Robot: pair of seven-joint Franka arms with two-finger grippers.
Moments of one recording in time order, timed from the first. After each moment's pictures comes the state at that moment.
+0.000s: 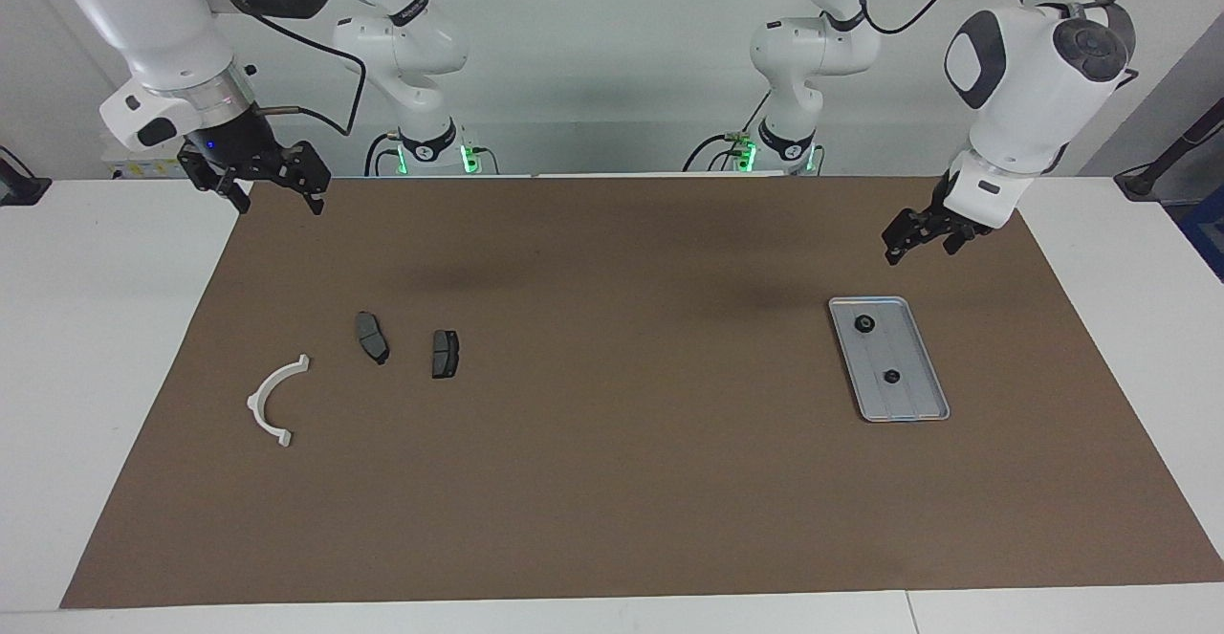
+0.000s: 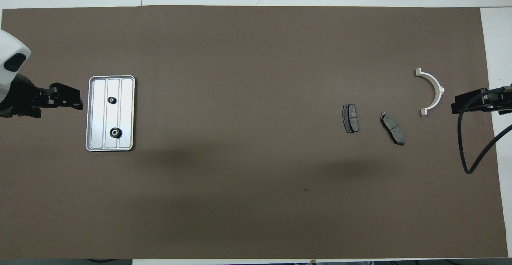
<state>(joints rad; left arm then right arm) -0.06 0.00 0.01 -1.86 -0.01 1.82 -0.16 -0.02 -0.06 -0.04 -1.68 -0.01 1.59 -0.02</state>
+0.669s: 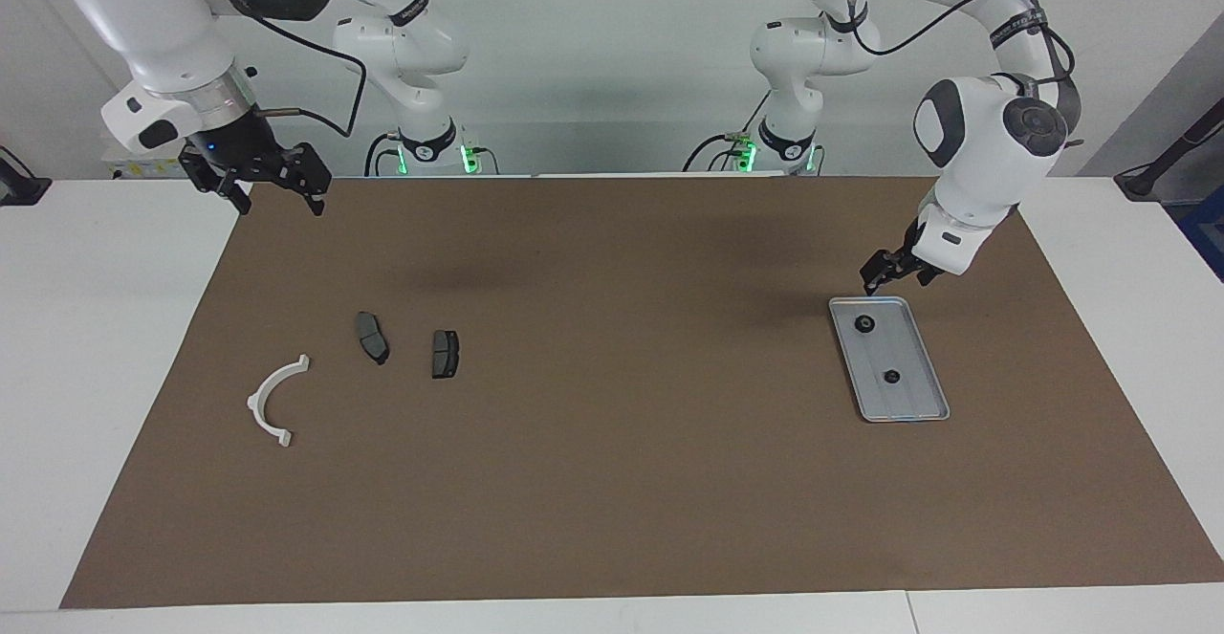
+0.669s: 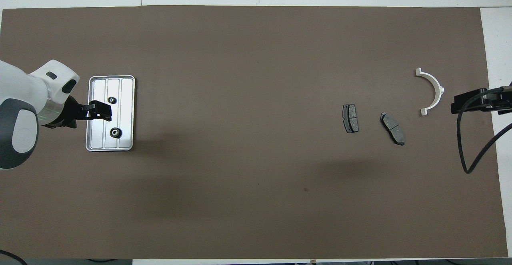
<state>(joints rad) -0.06 0.03 0.02 -2.01 -0.01 1.97 -0.16 -0.02 -0.06 -0.04 -1.68 -0.01 1.59 -0.02</state>
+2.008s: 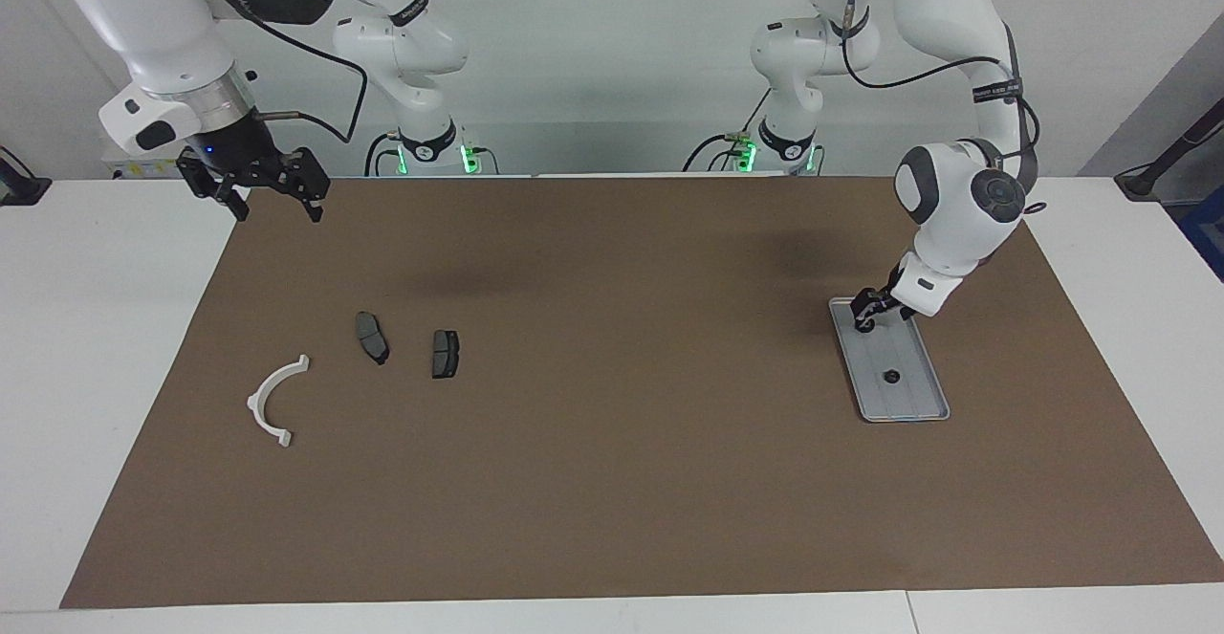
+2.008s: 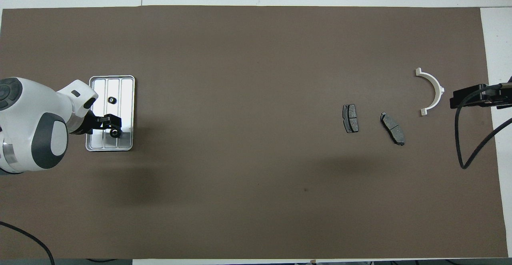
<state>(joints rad) -0.01 0.15 0.02 -2.17 -0.01 2.23 -0.04 -0.02 -0.05 -0.04 -1.69 -0.01 1.63 -0.02</state>
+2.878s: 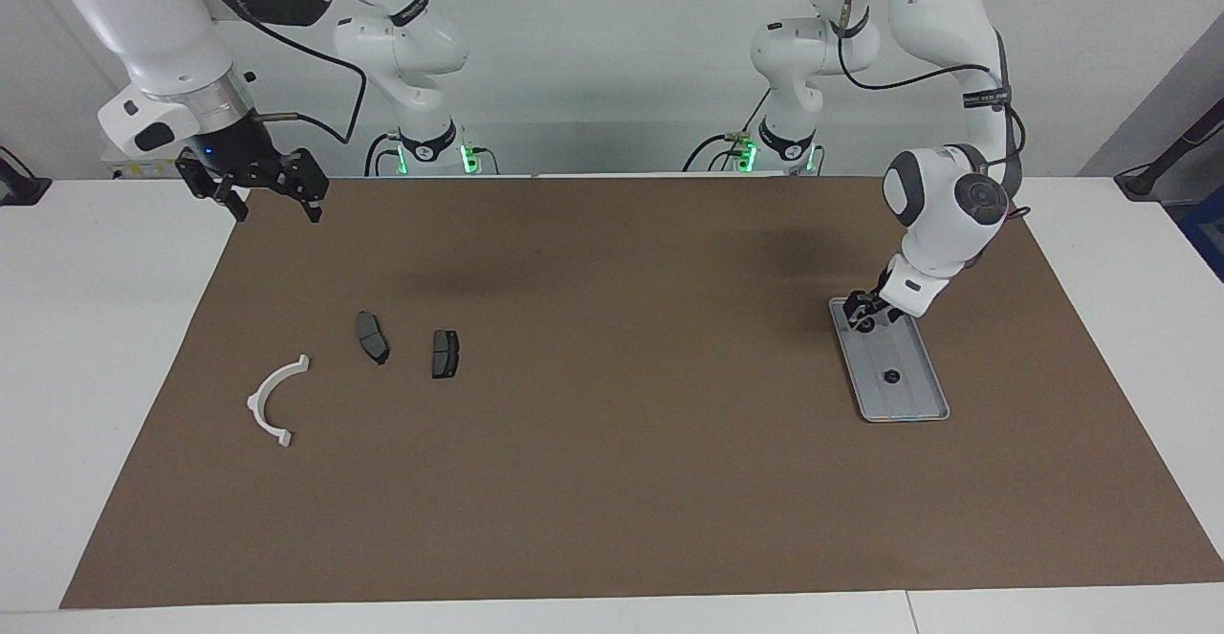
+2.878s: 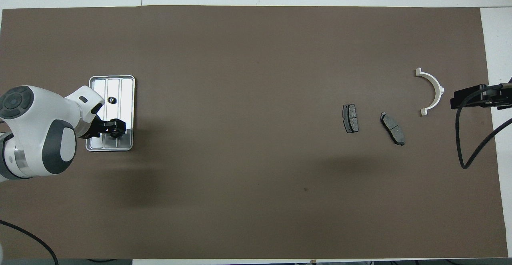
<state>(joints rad) -0.01 0.15 0.01 -2.23 -0.01 2.30 -0.05 -0.02 -0.05 -0.04 -1.69 -0.01 1.63 -0.02</state>
